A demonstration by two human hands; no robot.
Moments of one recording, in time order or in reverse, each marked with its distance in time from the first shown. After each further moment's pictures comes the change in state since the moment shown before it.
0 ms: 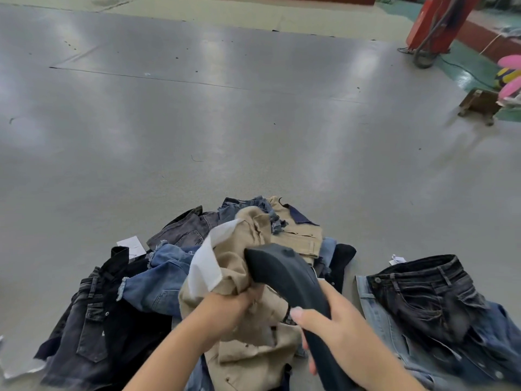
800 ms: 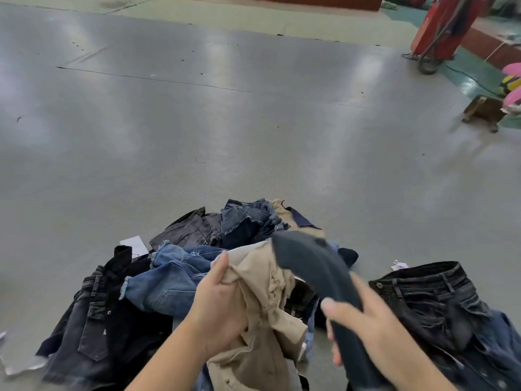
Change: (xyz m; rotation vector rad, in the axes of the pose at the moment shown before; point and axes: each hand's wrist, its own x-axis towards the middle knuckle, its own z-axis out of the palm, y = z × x) left_hand 0.004 0.007 -0.008 -0.912 -0.515 -0.103; right_hand -0.010 -0.008 -0.025 0.036 0.038 -0.030
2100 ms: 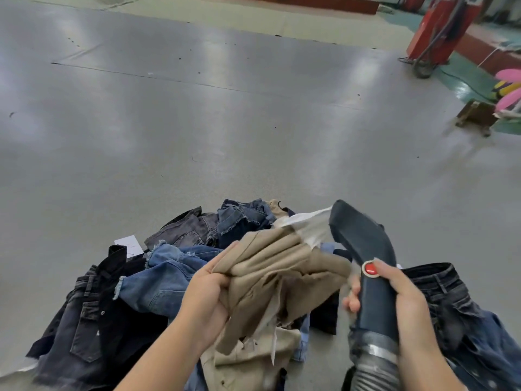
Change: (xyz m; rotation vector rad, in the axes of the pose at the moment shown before) left_hand 0.010 0.003 -0.005 0.317 0.278 0.343; right_hand 0.013 -0.003 -0.012 0.740 0.257 0.049
